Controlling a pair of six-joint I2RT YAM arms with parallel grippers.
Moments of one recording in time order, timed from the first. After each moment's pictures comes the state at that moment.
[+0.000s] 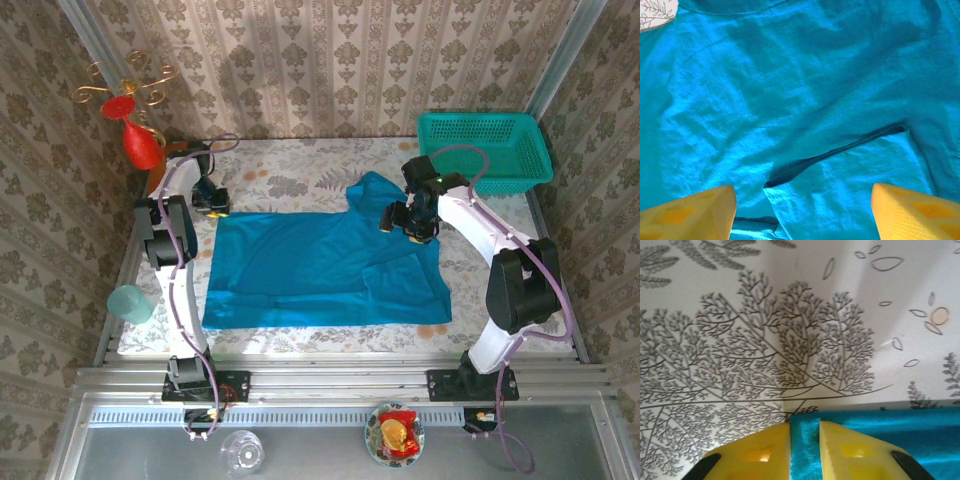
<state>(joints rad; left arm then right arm) 0.02 2.37 2.01 -1.11 0.12 0.08 0.27 1.70 1.37 -0.93 -0.15 0.57</state>
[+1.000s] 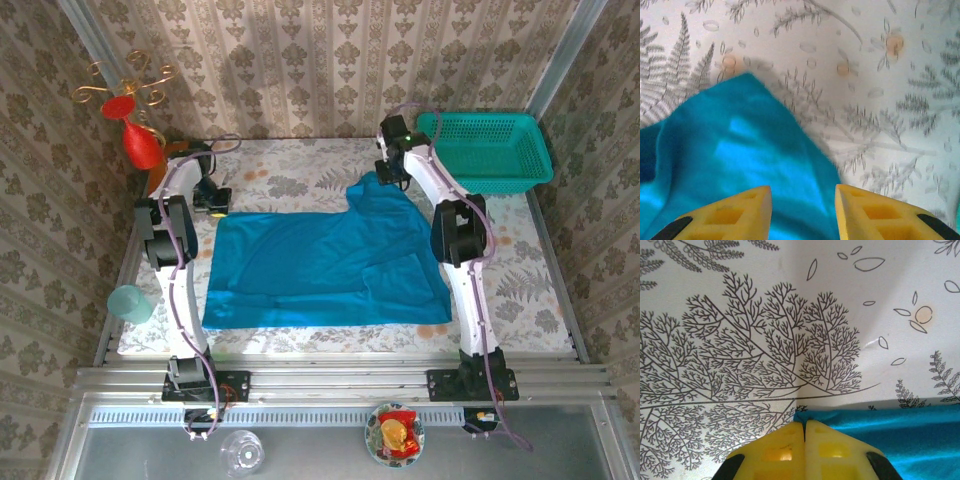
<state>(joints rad) 0.01 2.36 1.99 -1.08 0.12 0.09 0.21 2.54 2.40 -0.97 0.12 -0.01</state>
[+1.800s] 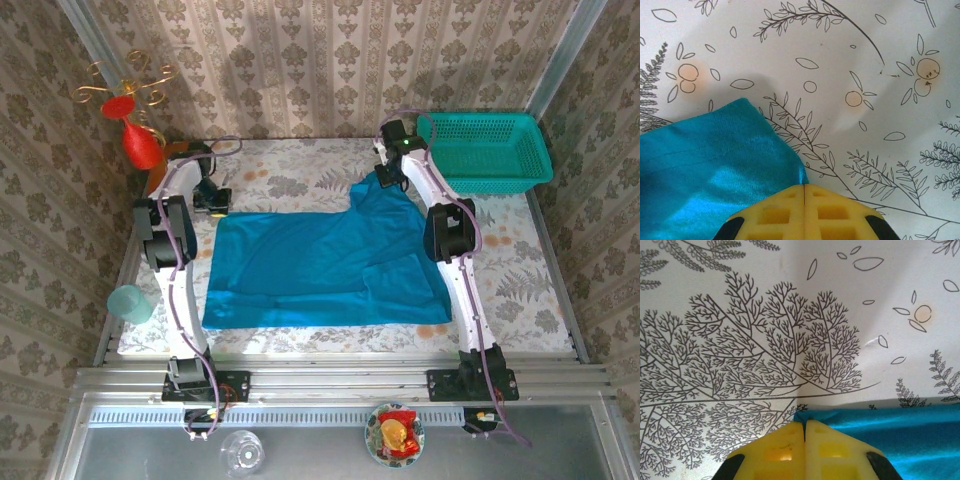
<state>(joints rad) 0.01 2.33 1.94 -1.05 0.11 0.09 0.19 2.71 2.58 -1.00 0.10 -0.12</state>
